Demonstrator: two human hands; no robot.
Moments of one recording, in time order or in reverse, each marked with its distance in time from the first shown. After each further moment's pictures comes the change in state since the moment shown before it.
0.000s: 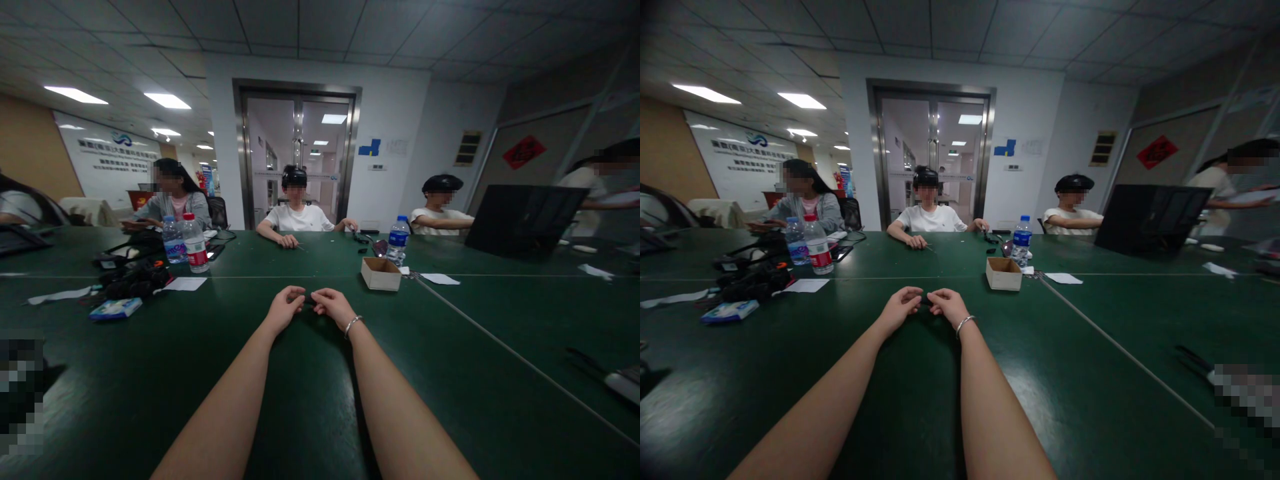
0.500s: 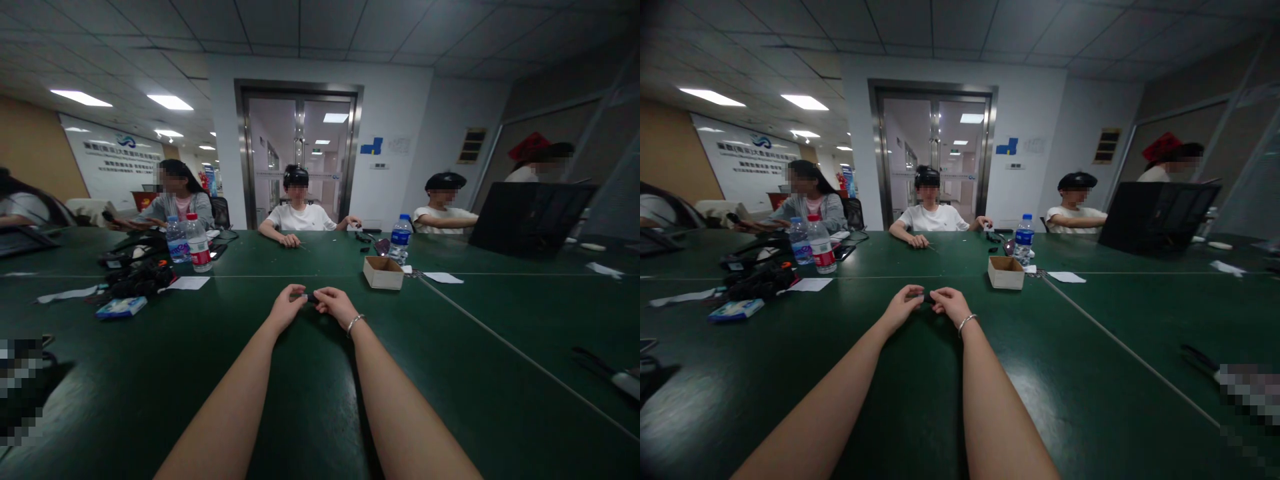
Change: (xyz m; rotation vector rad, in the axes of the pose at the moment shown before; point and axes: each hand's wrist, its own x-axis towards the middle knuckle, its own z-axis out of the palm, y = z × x) left_hand 0.001 -0.003 0.001 0.068 0.050 0.044; right_hand -0.001 -0.001 0.001 0.034 0.001 0.015
